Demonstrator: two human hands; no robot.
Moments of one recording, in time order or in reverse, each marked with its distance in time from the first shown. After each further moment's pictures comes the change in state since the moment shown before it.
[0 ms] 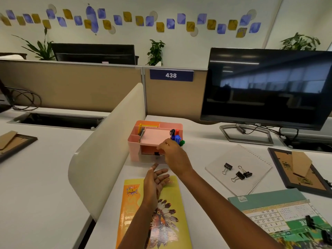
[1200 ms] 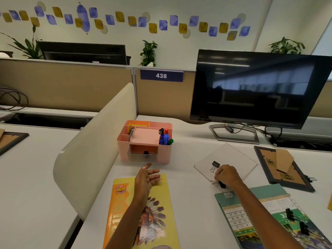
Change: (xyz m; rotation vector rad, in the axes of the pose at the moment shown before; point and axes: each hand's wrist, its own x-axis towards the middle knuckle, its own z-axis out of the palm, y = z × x) left_hand -0.006 -0.003 0.002 0.175 -0.044 0.080; right_hand -0.094 0.161 -0.050 0.041 -0.194 0.932
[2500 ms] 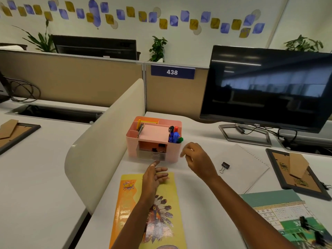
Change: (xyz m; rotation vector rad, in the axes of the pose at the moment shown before) left_hand 0.010 -0.006 -0.003 -0.005 0.021 -0.021; right_hand -0.032 -0.100 0.034 -0.039 0.287 -1.008
